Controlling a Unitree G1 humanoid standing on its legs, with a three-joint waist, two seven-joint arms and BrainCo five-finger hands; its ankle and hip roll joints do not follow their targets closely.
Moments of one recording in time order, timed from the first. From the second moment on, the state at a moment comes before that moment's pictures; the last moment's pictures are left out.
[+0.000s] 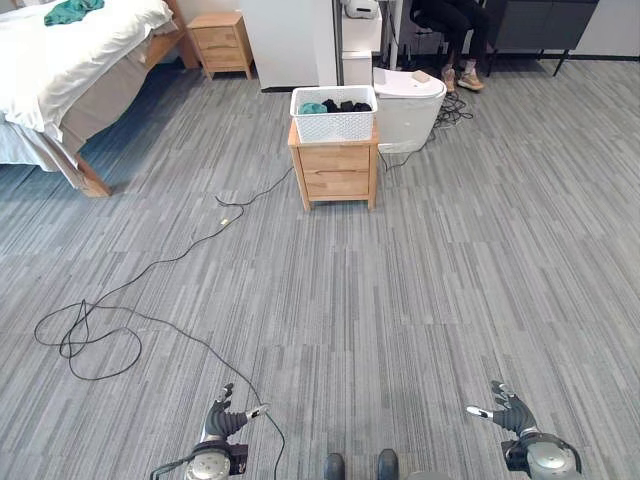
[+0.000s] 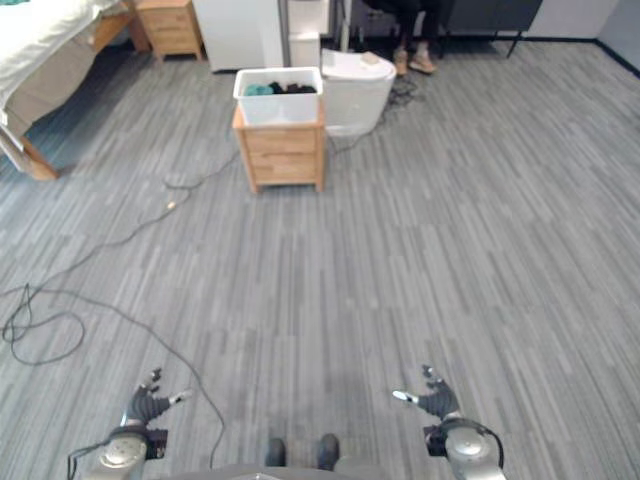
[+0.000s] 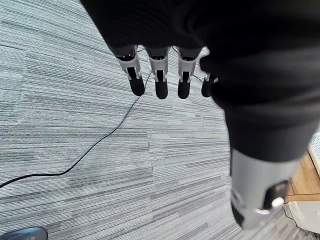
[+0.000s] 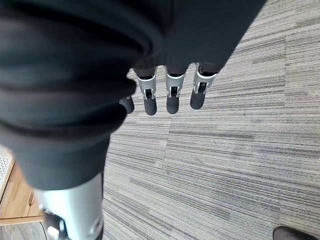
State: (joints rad) left arm 0.14 0.35 -0.15 0.74 -0.19 -0.17 0.11; right arm 0.11 -0.41 0.20 0.73 0.17 -0.13 -0.09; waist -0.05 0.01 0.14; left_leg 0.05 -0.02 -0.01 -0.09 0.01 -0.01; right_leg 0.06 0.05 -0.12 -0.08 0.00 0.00
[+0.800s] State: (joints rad) left arm 0.09 0.33 -0.13 0.82 -0.24 -0.17 0.13; right arm 0.03 -0.35 0.28 0.72 0.16 -0.12 -0.09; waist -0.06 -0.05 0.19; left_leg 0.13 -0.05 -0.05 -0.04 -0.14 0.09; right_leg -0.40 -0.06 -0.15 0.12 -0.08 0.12
